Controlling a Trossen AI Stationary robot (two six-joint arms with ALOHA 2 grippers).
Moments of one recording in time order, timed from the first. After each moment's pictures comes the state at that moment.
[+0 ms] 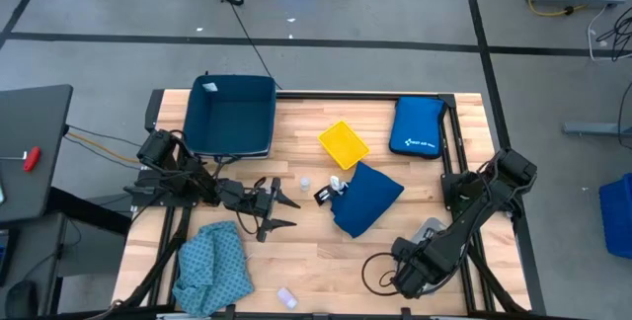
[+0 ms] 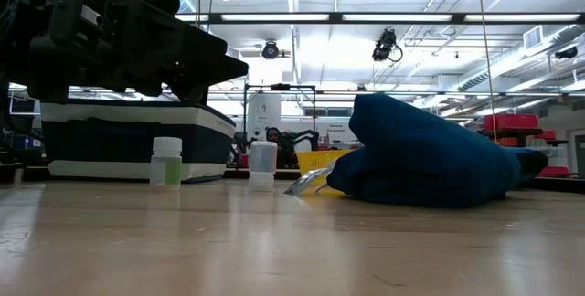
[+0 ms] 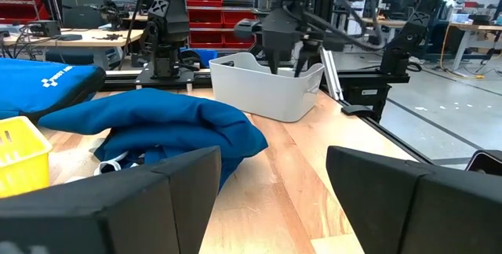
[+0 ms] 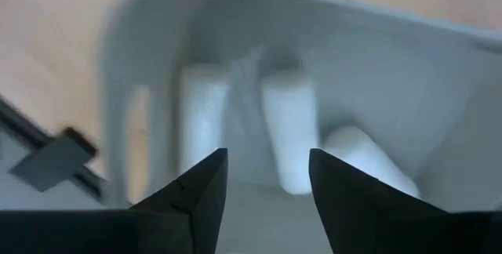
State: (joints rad) left arm -0.34 1.82 0.31 1.52 -0.16 -0.01; right arm 0.83 1.75 1.20 -1.09 -0.18 1.36
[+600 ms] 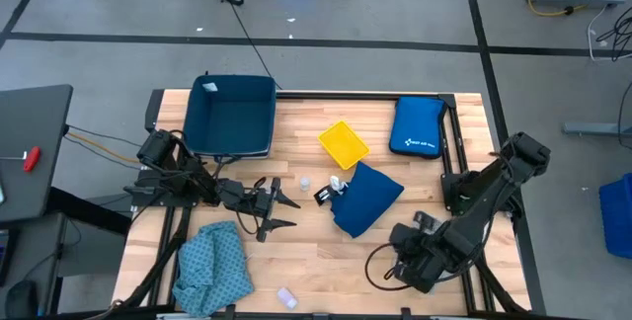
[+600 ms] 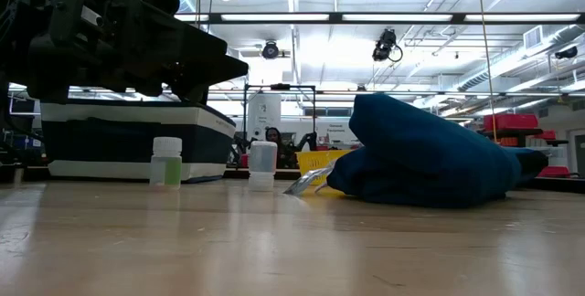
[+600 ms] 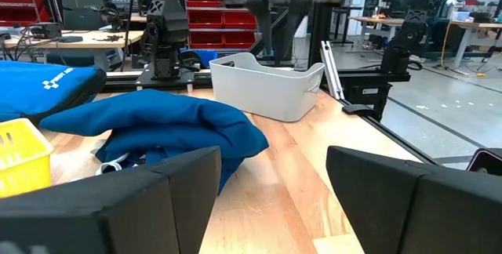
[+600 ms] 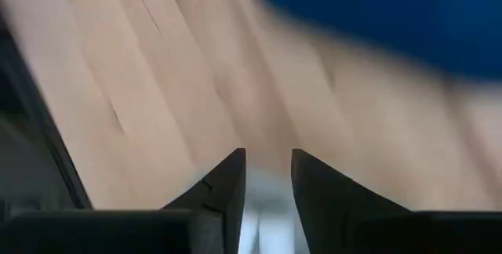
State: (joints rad) left arm -0.34 1.82 0.31 1.52 -0.16 0.00; right arm 0.83 1.56 1.20 -1.03 0.32 1.22
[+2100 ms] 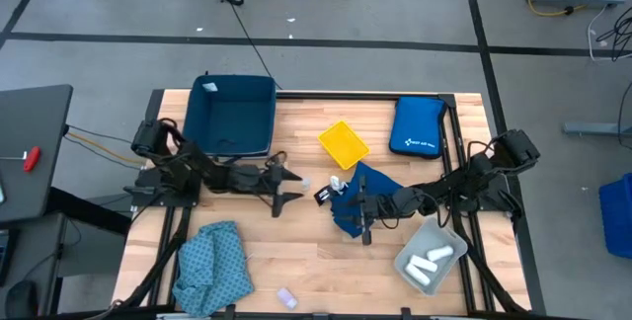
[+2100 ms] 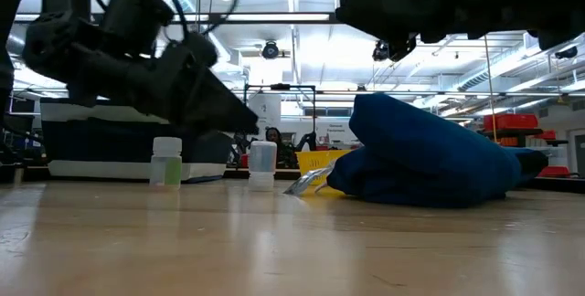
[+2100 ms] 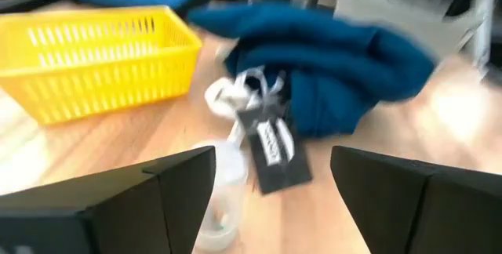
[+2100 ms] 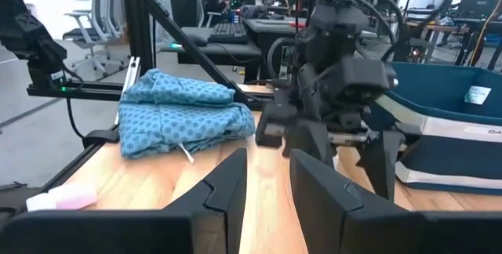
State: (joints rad) left arm -0.12 1.73 0.34 1.13 -0.21 -0.15; right arm 0.38 1.60 0.53 1.01 0.31 -0.04
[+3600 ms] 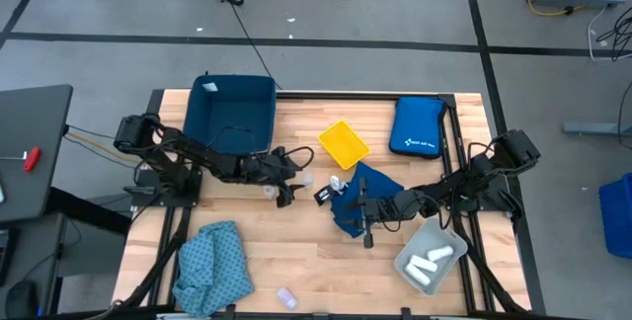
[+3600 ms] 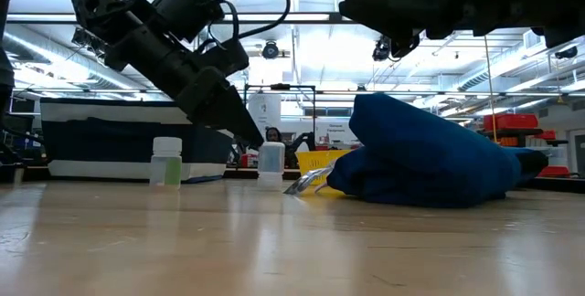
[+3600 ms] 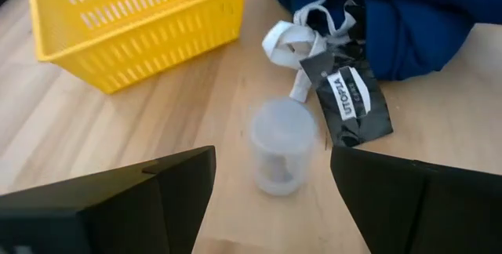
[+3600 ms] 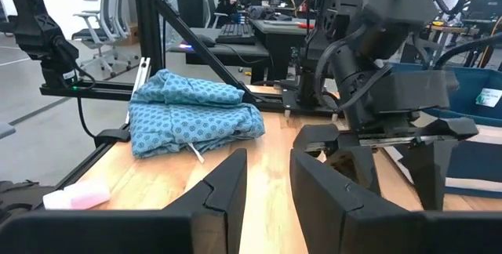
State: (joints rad) left arm -0.04 1.57 0.58 0.41 -0.23 -0.04; right arm 0.40 1.60 0.53 1.01 0.31 -0.04
